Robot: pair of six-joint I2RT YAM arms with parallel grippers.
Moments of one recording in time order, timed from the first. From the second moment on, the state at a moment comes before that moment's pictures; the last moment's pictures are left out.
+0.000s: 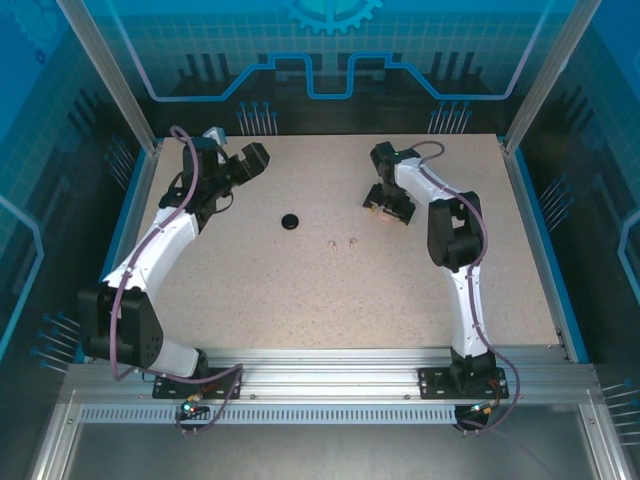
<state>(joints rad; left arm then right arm) -0.12 1.45 1.19 -0.18 0.14 -0.67 0.29 2.36 1.99 -1.09 0.08 0.79</state>
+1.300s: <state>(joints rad) -0.37 1.47 0.80 0.23 0.30 -0.77 0.29 1.98 1.46 -0.79 -0.07 0.80</state>
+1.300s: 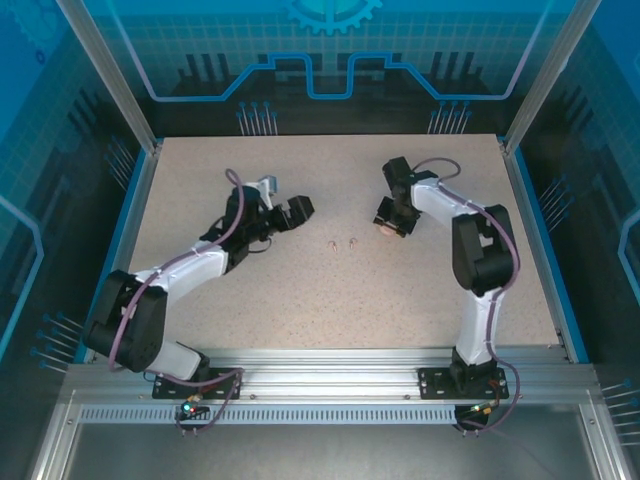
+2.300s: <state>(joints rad) -0.57 1.79 0.80 0.73 0.23 -0.82 0.46 1.74 1.29 -0.46 -0.24 1.47</state>
